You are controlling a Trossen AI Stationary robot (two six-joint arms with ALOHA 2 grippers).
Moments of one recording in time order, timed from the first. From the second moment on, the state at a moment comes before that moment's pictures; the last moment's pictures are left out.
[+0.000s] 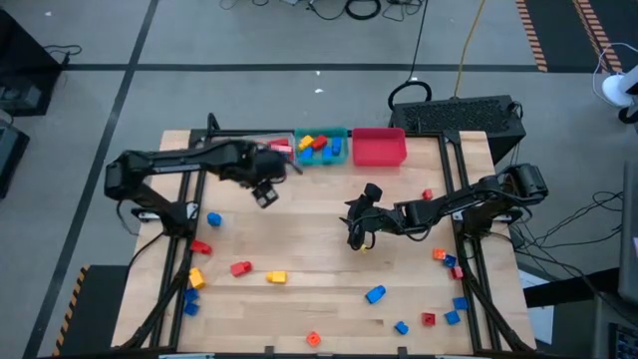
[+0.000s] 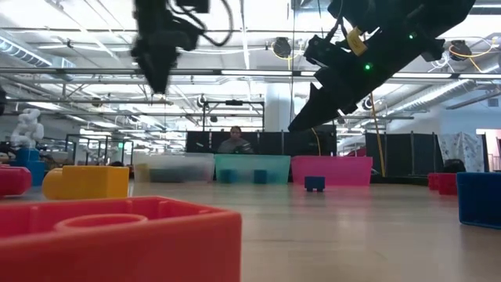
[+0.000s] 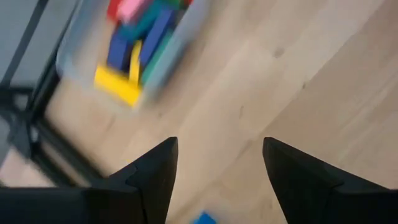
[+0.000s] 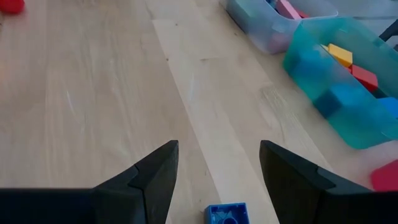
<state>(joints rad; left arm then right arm) 0.18 1.49 1.38 -1.32 -0.28 -0.46 0.13 1.54 0.73 0.13 0.50 0.20</state>
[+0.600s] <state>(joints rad) 0.02 1.39 0.99 -1.45 -0.16 -0.38 0.13 1.54 0.73 0.15 0.50 0.20</state>
